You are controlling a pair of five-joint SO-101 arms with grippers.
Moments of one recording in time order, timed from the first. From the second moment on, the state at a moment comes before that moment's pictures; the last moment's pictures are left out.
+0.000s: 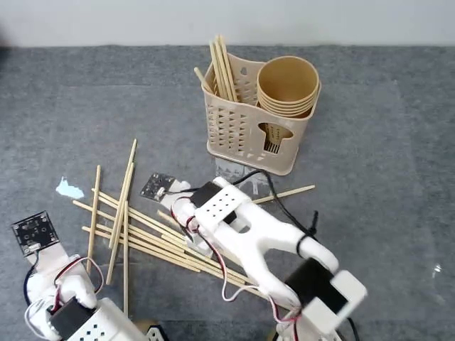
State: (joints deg) left arm -50.2 -102.8 94.2 73.6 -9.0; right arm -45.8 3.2 25.4 66.8 17.6
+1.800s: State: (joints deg) left arm -50.2 -102.8 94.2 73.6 -9.0; right arm -25.1 -2.8 -17.5 36.8 17.2
